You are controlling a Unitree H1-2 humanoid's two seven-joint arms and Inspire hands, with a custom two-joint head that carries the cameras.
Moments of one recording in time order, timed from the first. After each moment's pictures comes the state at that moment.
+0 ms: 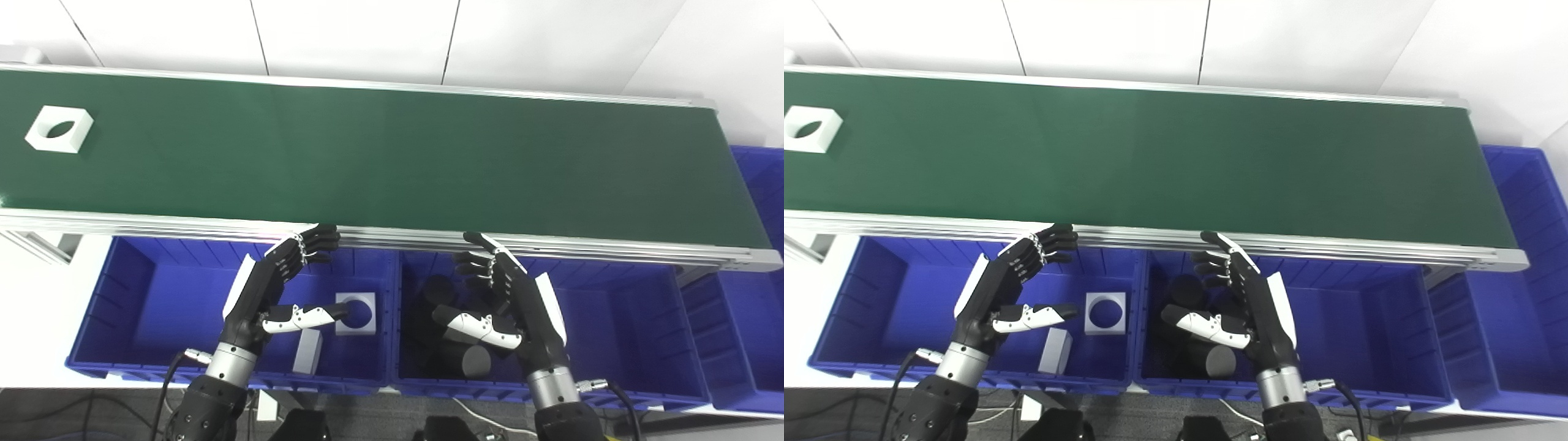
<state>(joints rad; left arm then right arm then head) 0.31 0.09 -0.16 -0.02 0.00 -0.38 -0.15 0.37 -0.06 0.25 -0.29 -0.23 -0.01 0.01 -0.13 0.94</state>
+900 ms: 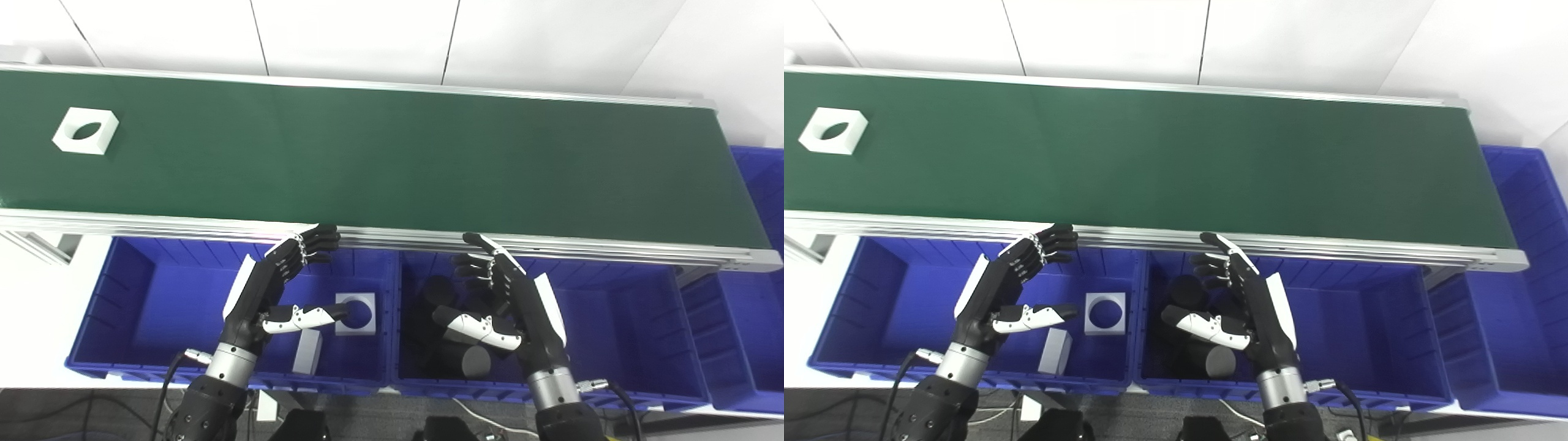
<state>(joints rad) 0.31 0.09 -0.16 -0.02 0.00 -0.38 -0.16 0.37 -0.07 0.25 -0.29 -0.24 -0.01 0.02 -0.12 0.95</state>
